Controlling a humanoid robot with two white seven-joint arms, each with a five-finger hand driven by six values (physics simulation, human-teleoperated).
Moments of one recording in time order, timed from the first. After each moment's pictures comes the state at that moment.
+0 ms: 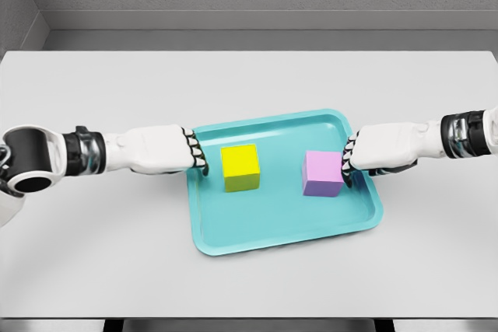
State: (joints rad) left arm -0.53 0.70 -0.62 -1.71 -0.69 -0.61 -0.61; right arm -0.94 -0.99 1.13 -1.63 0.32 -0.59 0.58
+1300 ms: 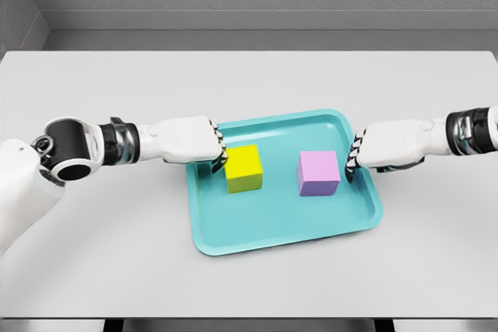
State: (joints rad) left arm -0.59 0.55 -0.65 -1.60 -0.72 -0.59 -0.61; right arm -0.97 -1.00 1.15 -1.61 0.37 -0.61 0.59
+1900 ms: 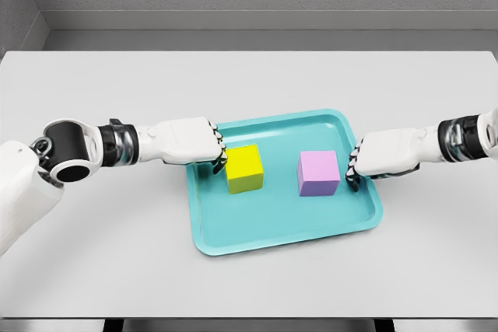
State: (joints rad) left arm -0.58 0.55 -0.65 -1.60 -0.70 -0.58 -0.61; right arm -0.97 -0.97 1.19 -1.58 0.38 -0.61 0.59
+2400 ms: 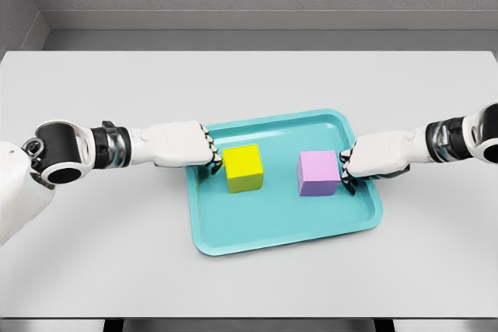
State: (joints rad) left arm -0.58 0.59 -0.65 -1.61 -0.73 -0.61 -0.61; right arm -0.97 -0.92 1.23 -1.52 0.38 -0.61 0.59
